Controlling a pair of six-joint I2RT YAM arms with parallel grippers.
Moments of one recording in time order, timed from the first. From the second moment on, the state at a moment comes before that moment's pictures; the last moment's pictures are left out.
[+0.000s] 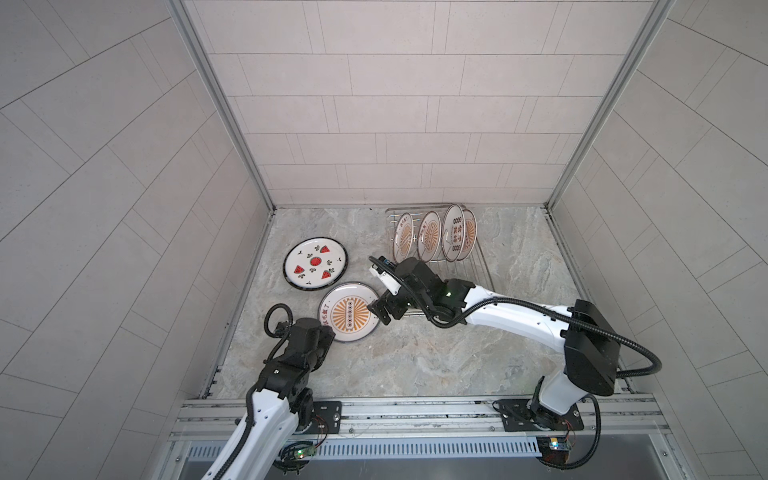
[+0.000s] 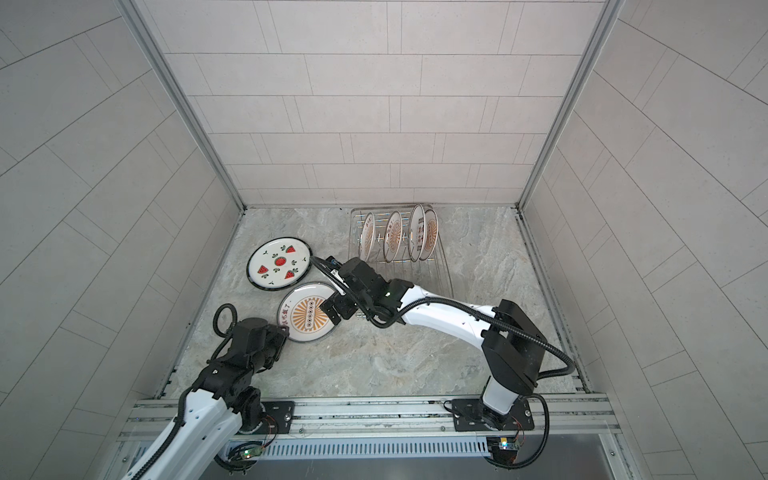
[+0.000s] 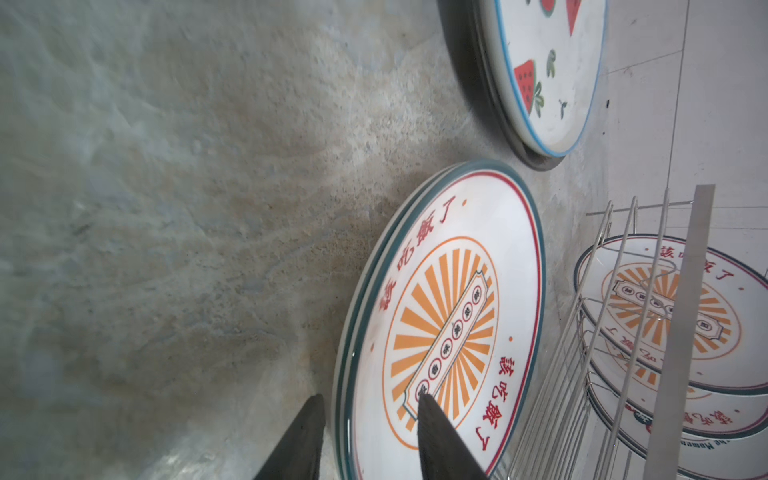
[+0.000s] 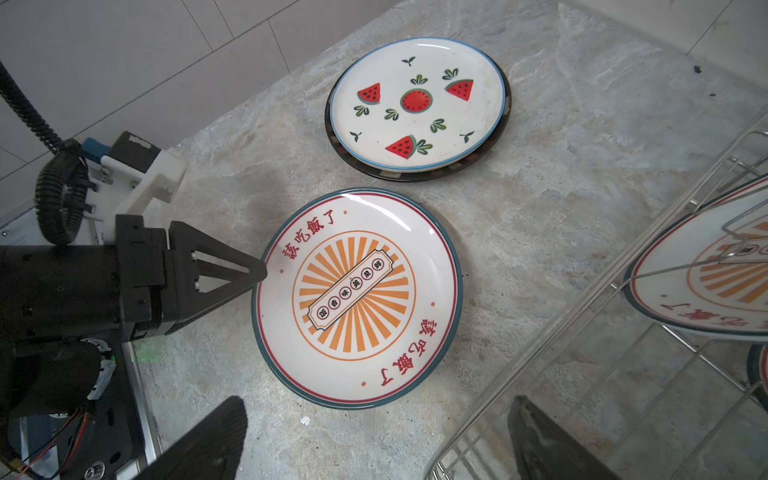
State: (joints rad) left arm -0.26 0.44 0.19 -0.54 -0.11 -1.32; right arm 0.94 1.62 1.20 -0.22 -0.07 0.13
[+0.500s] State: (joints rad) left arm -0.26 0.25 0.23 -0.41 -0.25 -1.06; right arm 0.91 1.32 0.94 -0.05 0.01 0.12
